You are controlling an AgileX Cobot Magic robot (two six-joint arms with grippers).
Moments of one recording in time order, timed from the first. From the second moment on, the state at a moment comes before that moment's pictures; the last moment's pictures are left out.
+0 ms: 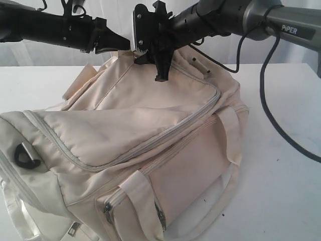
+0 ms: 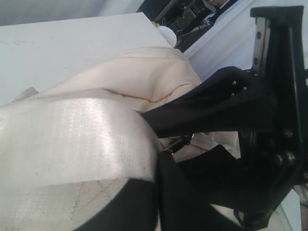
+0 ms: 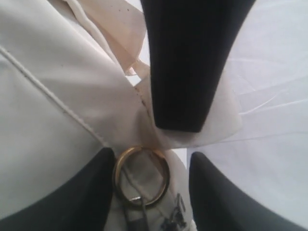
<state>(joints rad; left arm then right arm) -0.15 2.14 -1.86 -1.33 1.12 0.97 0.55 2.14 -1.90 0.76 0.63 -1.91</state>
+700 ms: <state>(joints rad) -0.14 2.14 -1.86 -1.35 1.15 1.02 0.57 2.14 -1.90 0.75 0.63 -1.66</state>
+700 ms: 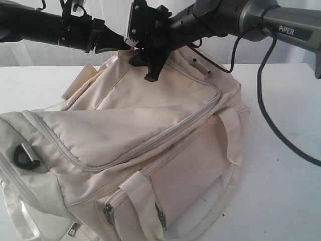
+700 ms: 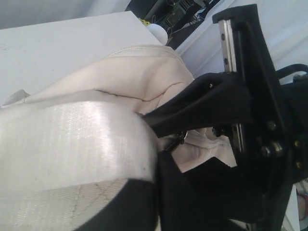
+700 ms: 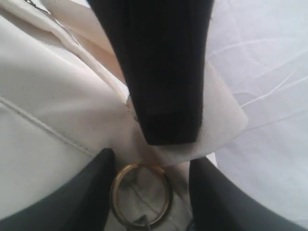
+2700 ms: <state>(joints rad) -0.15 2.14 -1.86 -1.32 1.07 0.97 0.57 2.01 -1.90 0.33 0.78 -0.94</state>
